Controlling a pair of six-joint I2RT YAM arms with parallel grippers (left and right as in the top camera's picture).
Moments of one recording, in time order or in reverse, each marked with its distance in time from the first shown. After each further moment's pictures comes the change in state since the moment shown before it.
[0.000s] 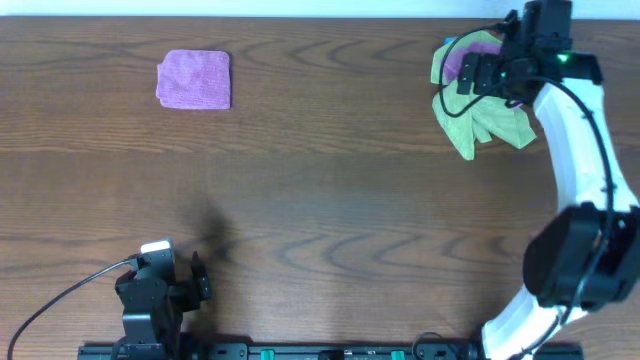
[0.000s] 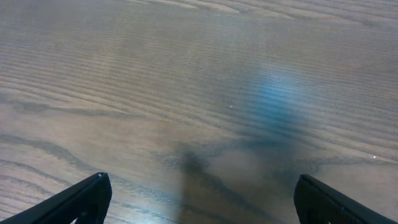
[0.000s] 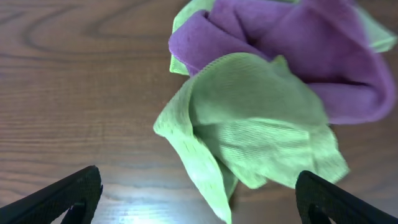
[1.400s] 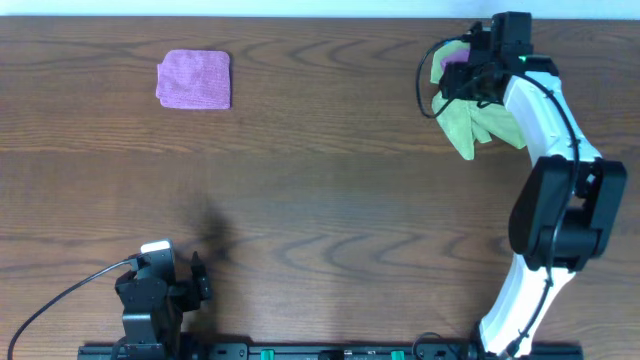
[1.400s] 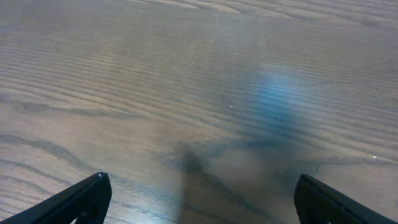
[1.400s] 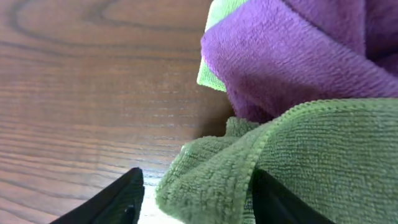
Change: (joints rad) left arm 0.000 0.000 0.000 0.000 0.000 0.000; right arm 0.024 0.206 0.007 0.167 -0.105 -0.035
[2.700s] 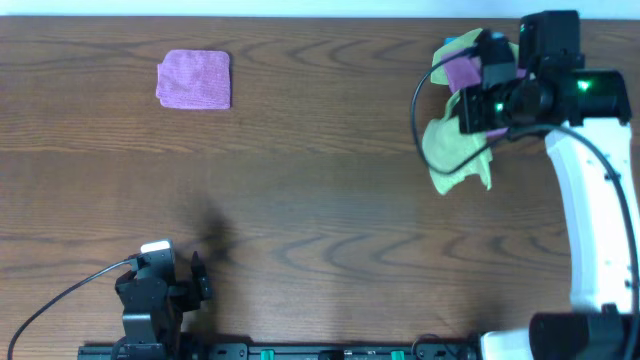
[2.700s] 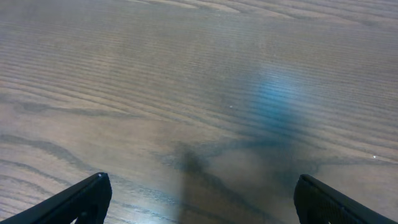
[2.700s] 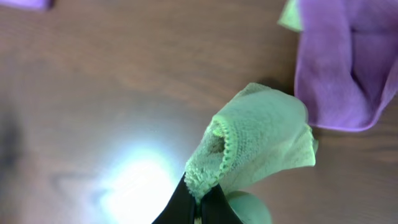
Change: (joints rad) left arm 0.000 0.000 0.000 0.000 0.000 0.000; right arm 0.114 -0.529 -0.008 -0.573 -0.090 -0.159
